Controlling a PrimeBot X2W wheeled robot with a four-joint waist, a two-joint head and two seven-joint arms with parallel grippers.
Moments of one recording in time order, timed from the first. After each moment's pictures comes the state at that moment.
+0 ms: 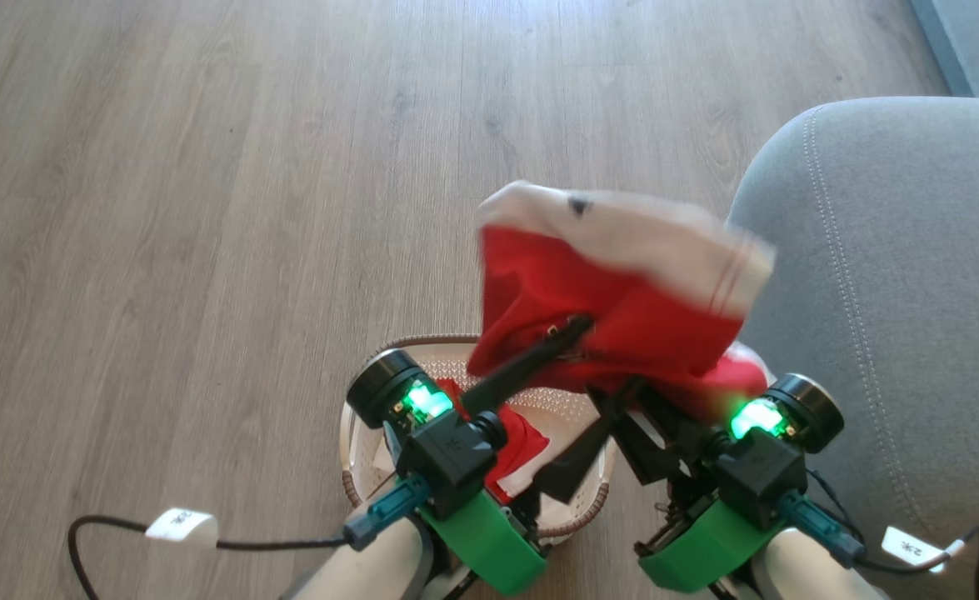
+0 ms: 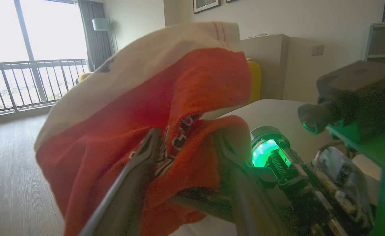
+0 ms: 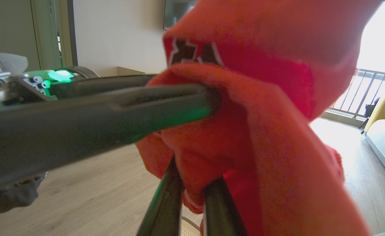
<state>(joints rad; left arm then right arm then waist) -0.25 0.06 -0.66 -0.01 -0.19 -0.13 -0.26 -0.10 -0.20 0.48 -0.02 0.10 0.13 -0.26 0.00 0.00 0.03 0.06</state>
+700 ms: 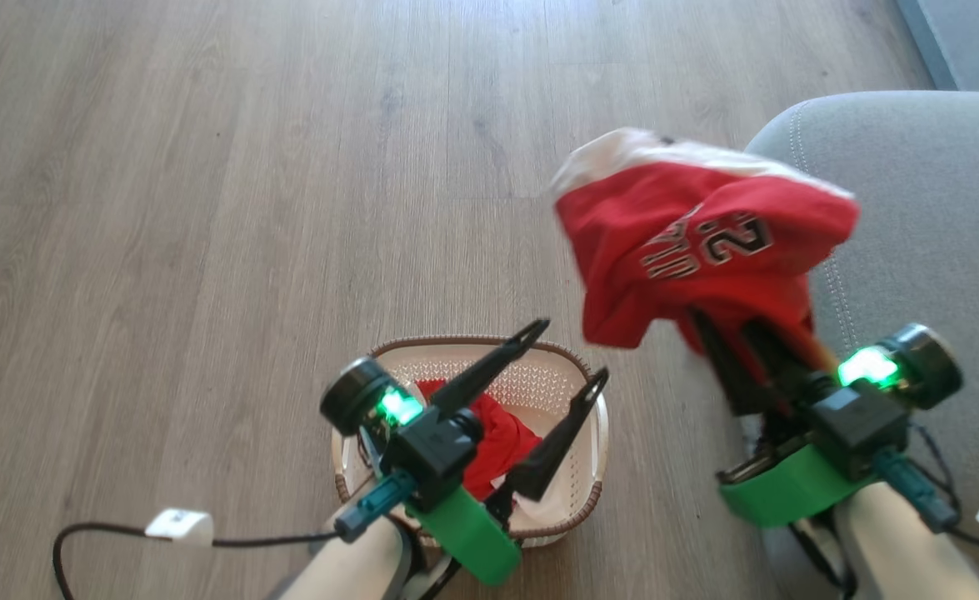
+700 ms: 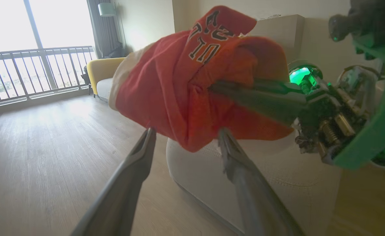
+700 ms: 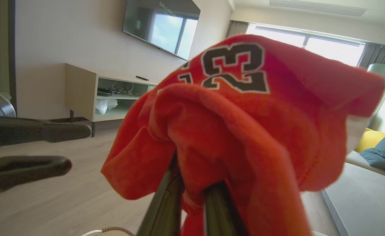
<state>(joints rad) -0.24 0.07 -0.61 0.04 -0.16 -0.13 -0.26 -0.12 -0.22 0.30 -0.07 0.03 0.13 -0.26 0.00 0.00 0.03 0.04</state>
